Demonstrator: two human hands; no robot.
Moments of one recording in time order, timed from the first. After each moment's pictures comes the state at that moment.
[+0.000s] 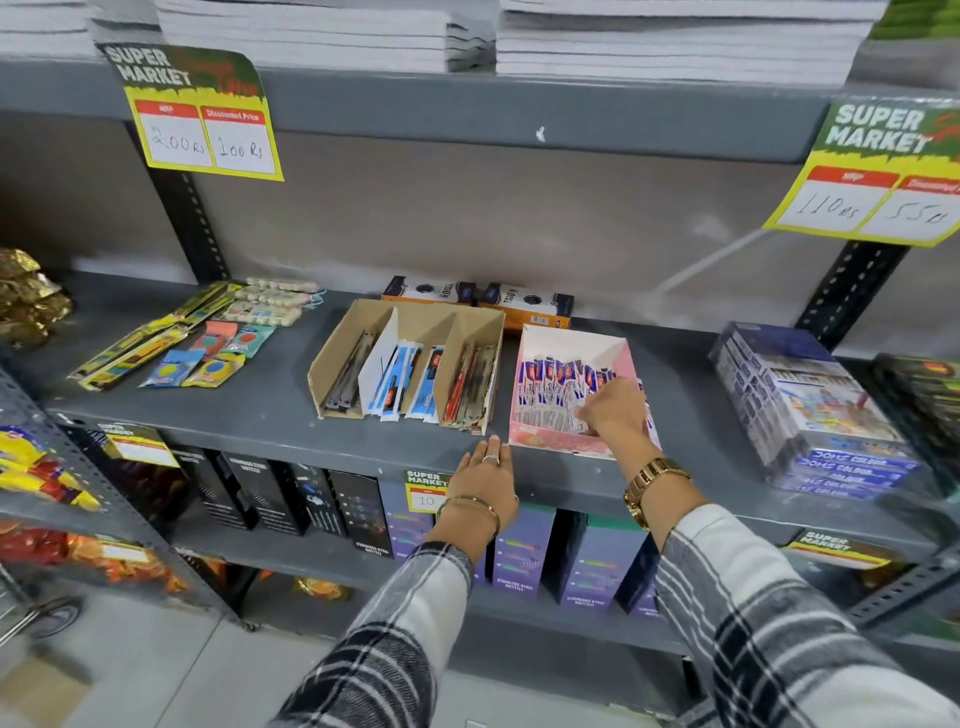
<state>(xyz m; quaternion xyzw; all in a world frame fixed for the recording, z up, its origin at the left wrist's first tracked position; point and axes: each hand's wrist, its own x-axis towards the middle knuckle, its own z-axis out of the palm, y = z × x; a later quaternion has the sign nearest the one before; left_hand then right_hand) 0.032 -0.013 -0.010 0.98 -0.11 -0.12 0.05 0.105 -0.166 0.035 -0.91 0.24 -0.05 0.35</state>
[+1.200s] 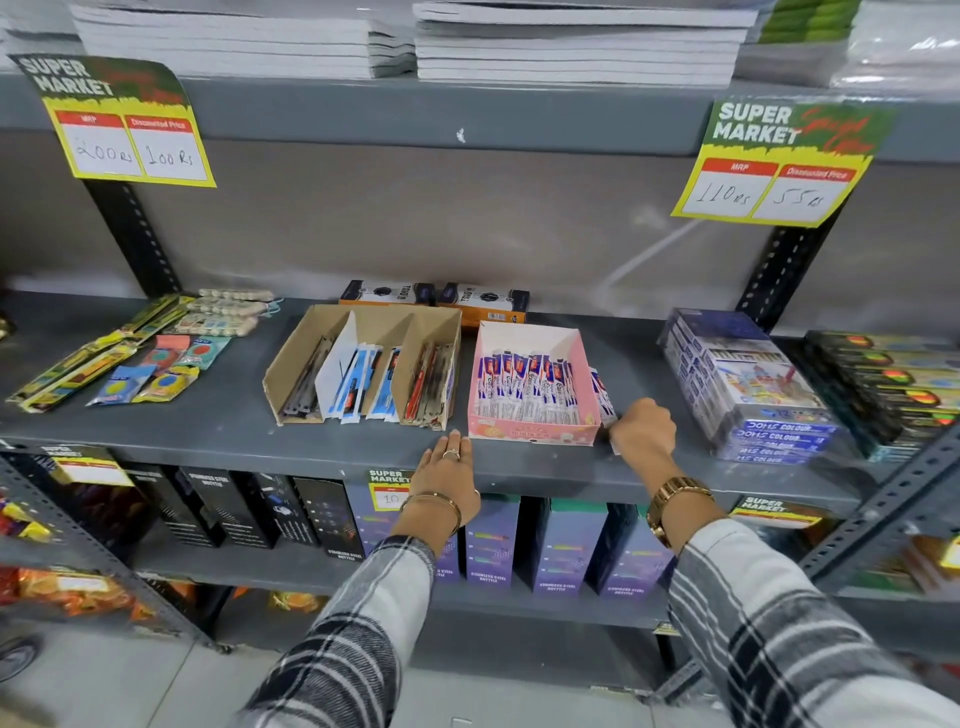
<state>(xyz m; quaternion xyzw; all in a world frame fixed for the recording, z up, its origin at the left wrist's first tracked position) 0.026 -0.016 -0.005 0.98 -0.11 -0.13 0.05 0.063 -0.241 0.024 -0.91 0.31 -0.03 0.27</state>
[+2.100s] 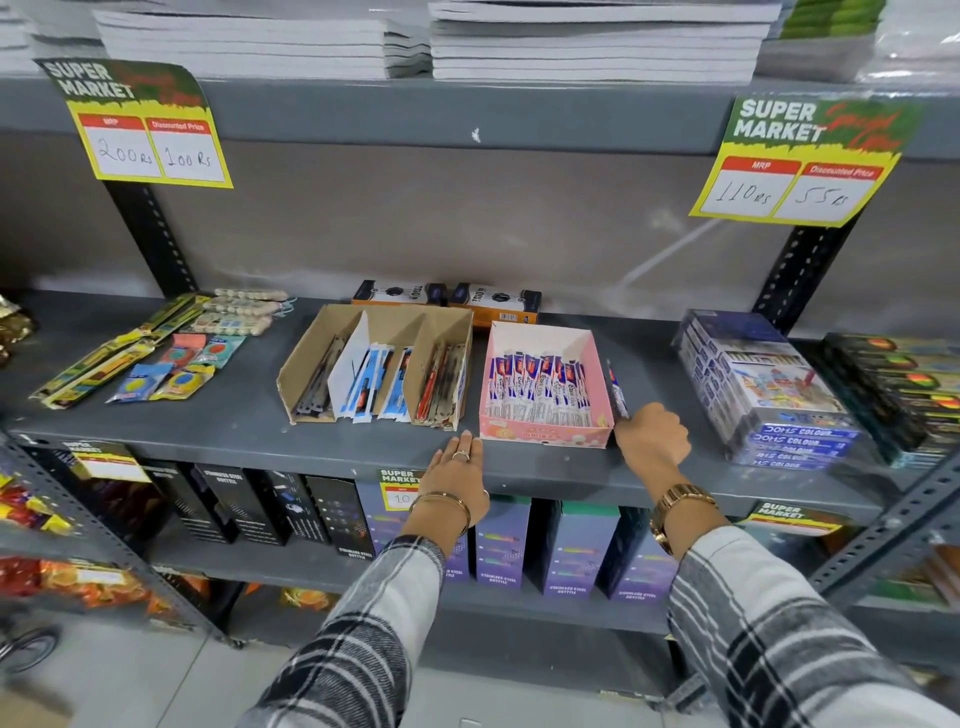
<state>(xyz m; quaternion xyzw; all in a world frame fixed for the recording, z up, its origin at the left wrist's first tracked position) 0.028 -0.014 -0.009 0.98 -0.11 -0.13 0.05 0.063 -0.229 0.019 -0.90 0.34 -0.06 0.26</state>
